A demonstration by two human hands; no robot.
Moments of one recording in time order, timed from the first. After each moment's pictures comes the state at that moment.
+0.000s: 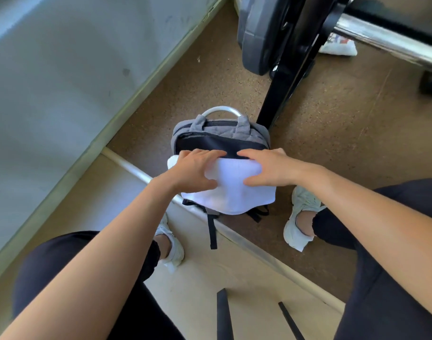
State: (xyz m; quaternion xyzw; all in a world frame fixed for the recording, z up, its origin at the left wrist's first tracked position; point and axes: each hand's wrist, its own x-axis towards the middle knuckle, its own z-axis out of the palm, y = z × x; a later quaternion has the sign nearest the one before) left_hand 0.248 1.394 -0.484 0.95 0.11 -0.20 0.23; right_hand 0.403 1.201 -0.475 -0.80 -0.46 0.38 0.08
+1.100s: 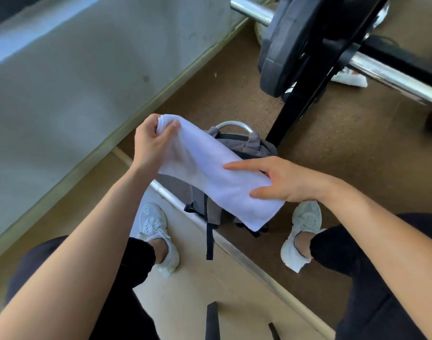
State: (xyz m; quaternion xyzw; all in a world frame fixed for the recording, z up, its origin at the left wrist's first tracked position) left_hand 0.226 1.450 -0.434 0.73 0.44 0.25 0.47; right_hand 0.395 1.204 -0.405 -0.66 -0.53 0.48 0.24
